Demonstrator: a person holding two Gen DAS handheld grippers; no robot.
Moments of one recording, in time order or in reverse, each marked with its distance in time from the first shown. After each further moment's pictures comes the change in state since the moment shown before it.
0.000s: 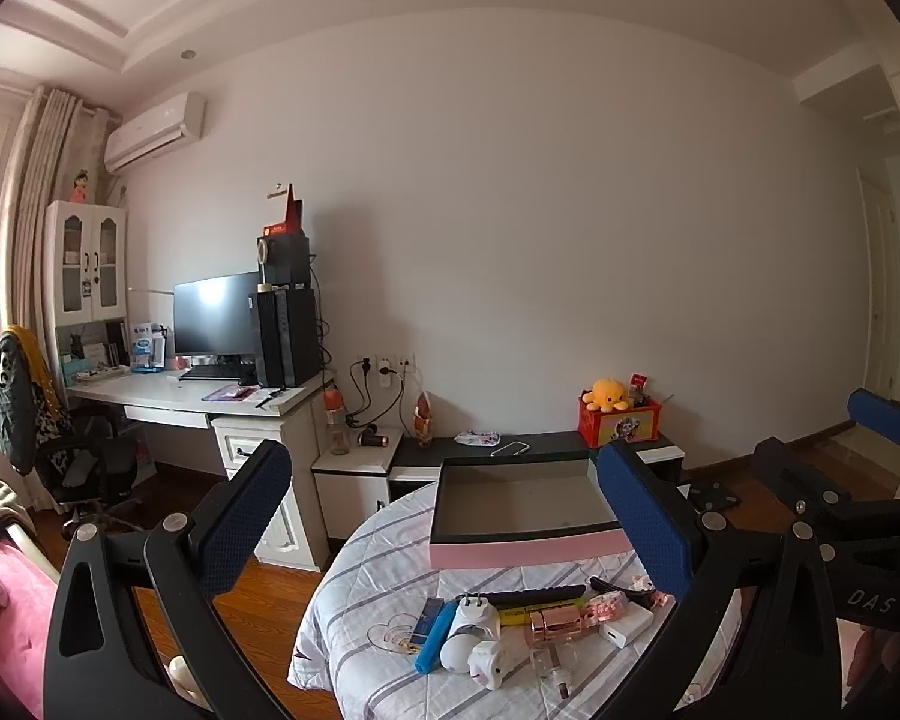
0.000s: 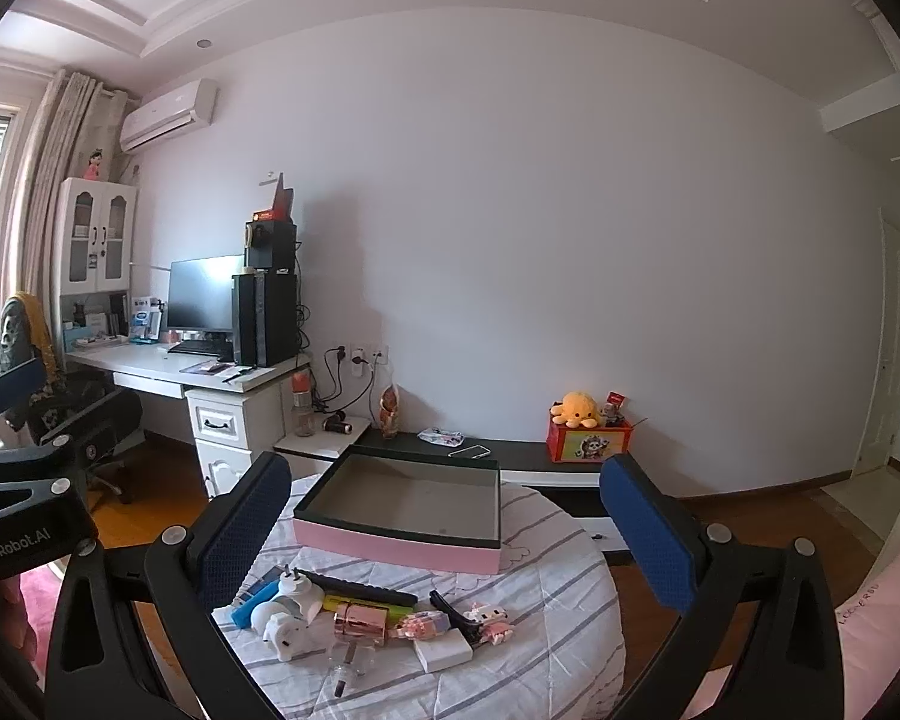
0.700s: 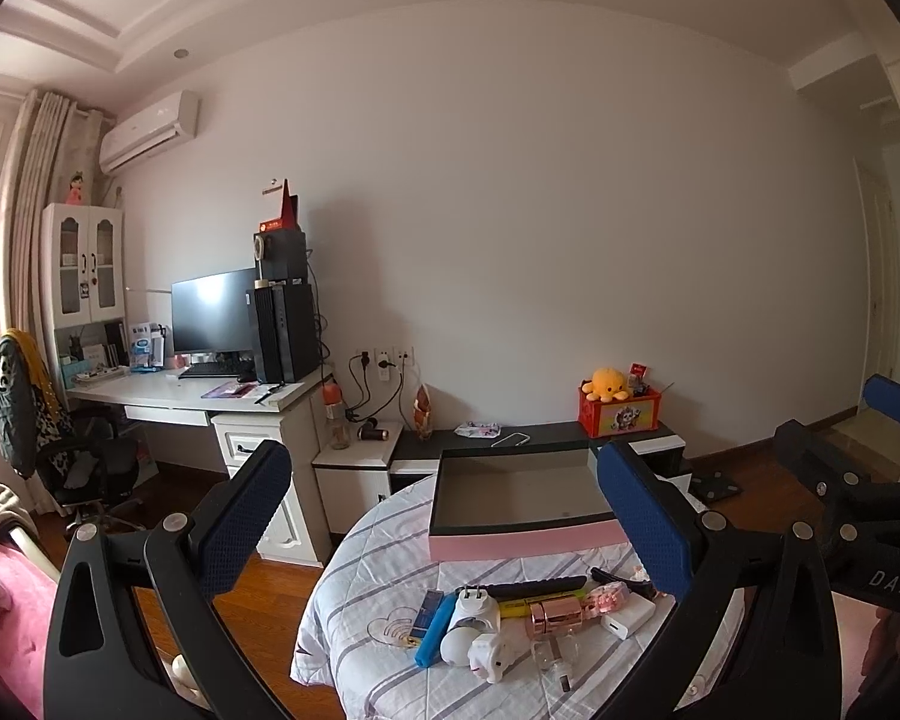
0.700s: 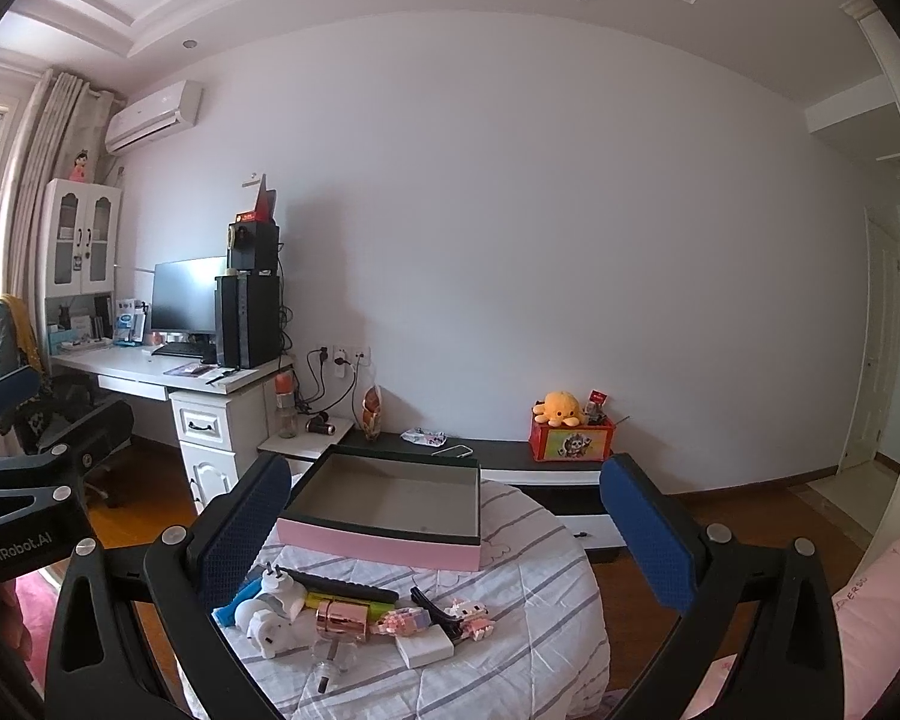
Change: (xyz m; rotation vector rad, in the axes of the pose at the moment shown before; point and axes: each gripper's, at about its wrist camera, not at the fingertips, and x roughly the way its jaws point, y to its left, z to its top) left arm 0.001 -0.005 -0.005 0.017 0.016 -0.002; right arm -0.001 -0.007 -0.006 0.007 -0.003 -0.040
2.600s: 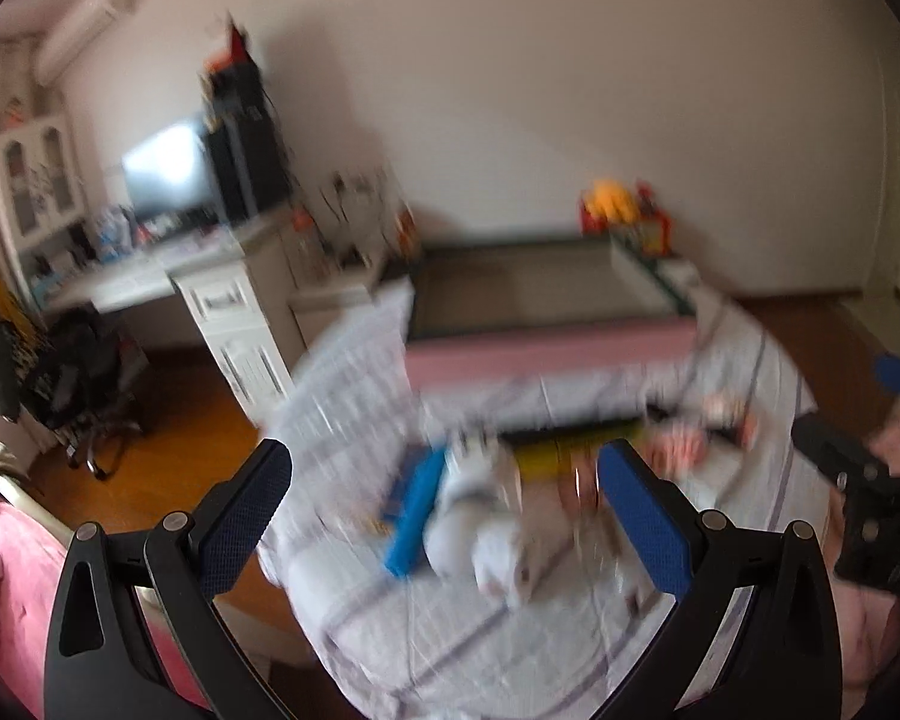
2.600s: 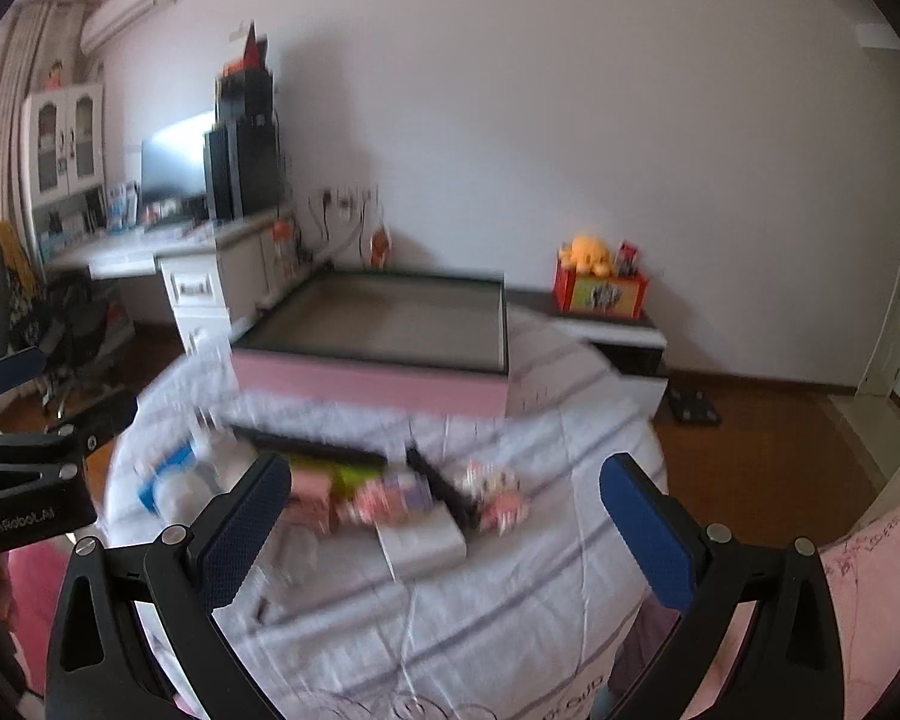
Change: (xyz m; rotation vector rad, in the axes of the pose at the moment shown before) left arm 0.150 -0.018 -0.122 0.068 0.490 -0.040; right arm 0.127 -0.012 -0.113 -0.004 0.391 0.054
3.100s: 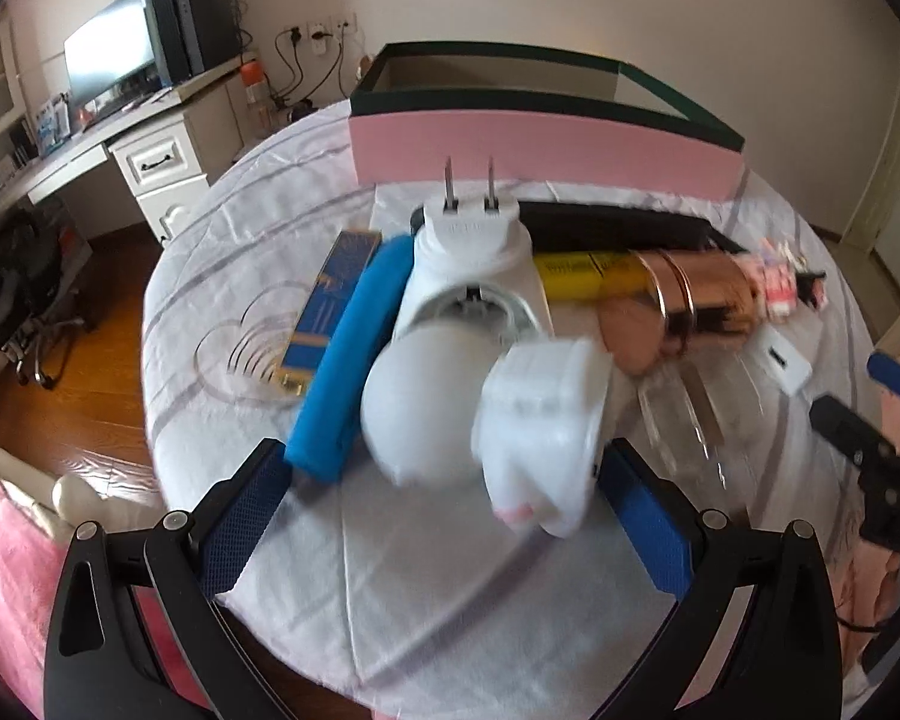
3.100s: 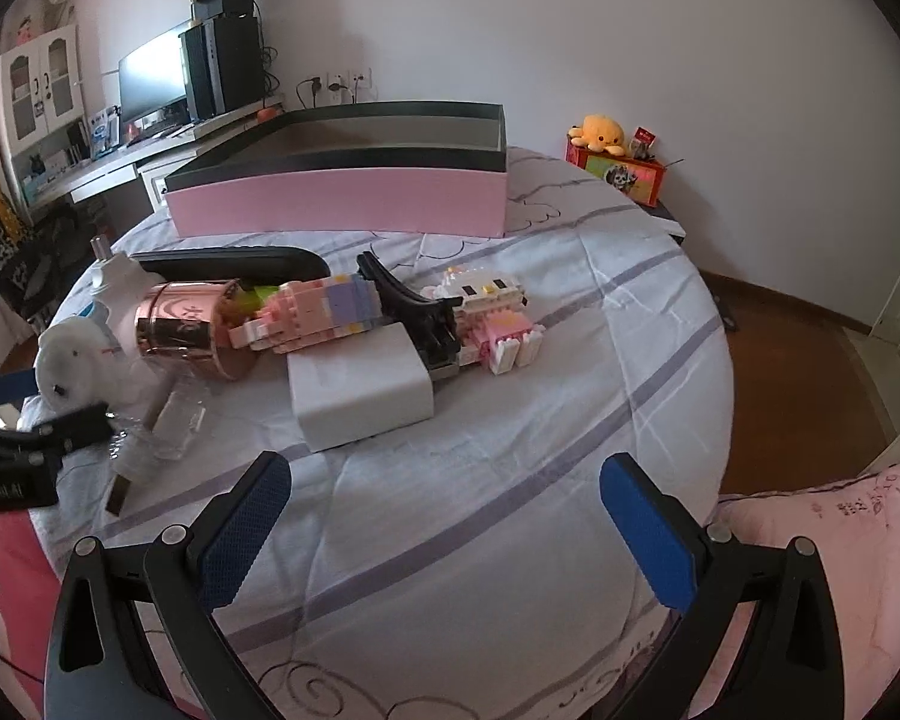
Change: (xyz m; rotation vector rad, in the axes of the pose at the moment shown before) left arm 0.103 -0.002 -0.054 -0.050 0.275 -0.113; right arm 0.071 -0.027 -0.068 0.020 0.236 0.034
